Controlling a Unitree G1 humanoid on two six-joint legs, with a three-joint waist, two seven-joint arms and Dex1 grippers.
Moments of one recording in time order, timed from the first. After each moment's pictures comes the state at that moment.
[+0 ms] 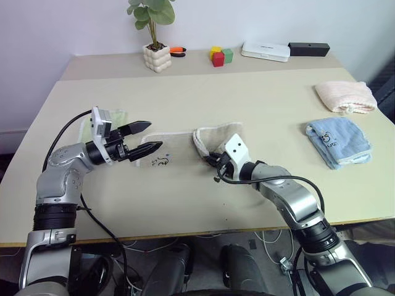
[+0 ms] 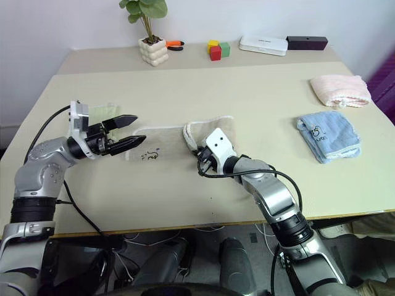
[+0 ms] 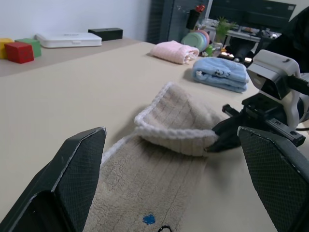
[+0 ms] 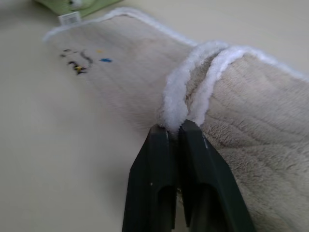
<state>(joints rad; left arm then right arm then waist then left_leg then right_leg) -0.46 0.59 0.18 0.19 -0.56 0.32 -1.19 -0.39 -0.40 0.30 -0.19 0.28 0.56 0.52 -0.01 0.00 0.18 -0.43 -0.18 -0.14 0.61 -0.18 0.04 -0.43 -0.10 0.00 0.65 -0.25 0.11</state>
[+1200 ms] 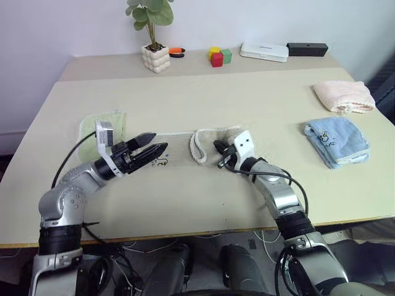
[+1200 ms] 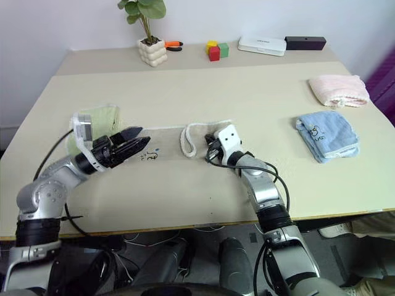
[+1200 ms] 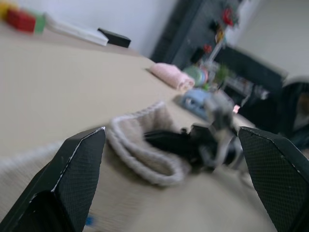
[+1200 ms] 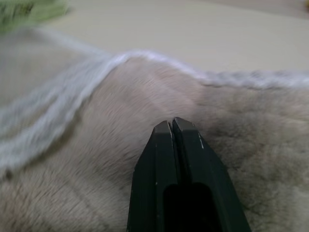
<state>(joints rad) -0.26 0.44 0.28 -0.11 -0.87 0.71 -0.83 -0.47 -0.24 0.17 0.33 0.04 0.06 0.47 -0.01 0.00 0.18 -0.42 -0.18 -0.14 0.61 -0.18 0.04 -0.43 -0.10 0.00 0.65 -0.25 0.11</state>
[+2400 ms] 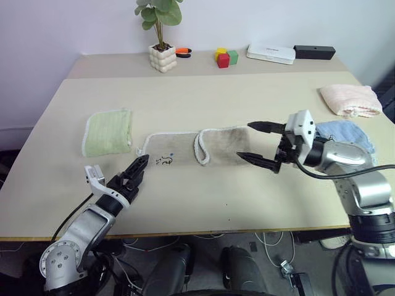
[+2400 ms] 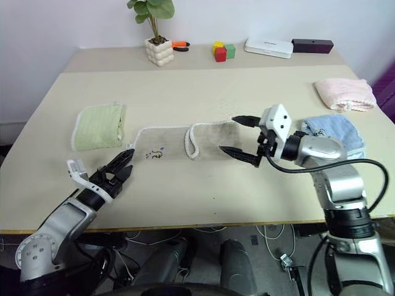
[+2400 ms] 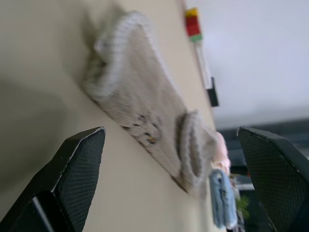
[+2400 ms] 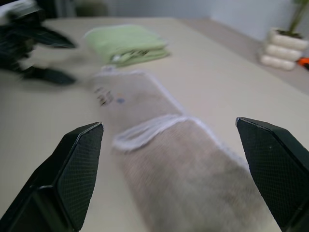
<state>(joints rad) 0.07 0.22 0.41 -0.31 -1.61 0.78 0.19 -0.39 -0.70 -0.07 -0.17 0.46 0.35 1.05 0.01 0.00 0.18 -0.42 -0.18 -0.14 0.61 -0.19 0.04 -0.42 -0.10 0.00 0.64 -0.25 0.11</state>
